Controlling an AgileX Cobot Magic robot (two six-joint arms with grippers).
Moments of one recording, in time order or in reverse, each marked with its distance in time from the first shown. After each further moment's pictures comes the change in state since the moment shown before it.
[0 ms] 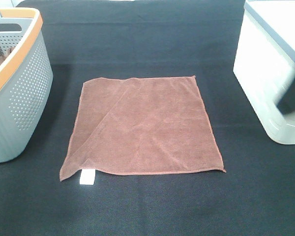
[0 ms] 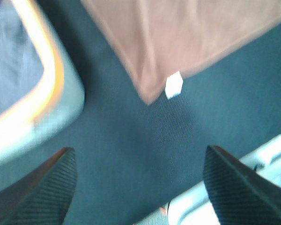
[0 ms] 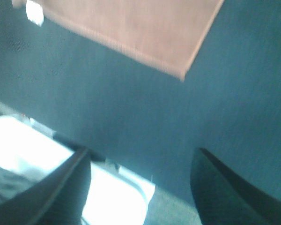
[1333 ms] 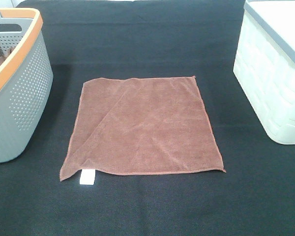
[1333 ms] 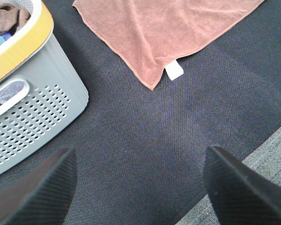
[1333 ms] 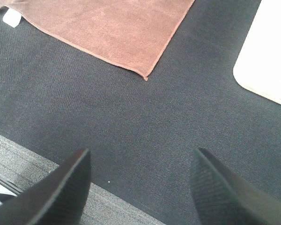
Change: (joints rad) left arm 0.000 -0.791 0.530 -0.028 -0.142 0.203; right arm 0.000 -0.892 0.526 -0.118 -0.144 -0.046
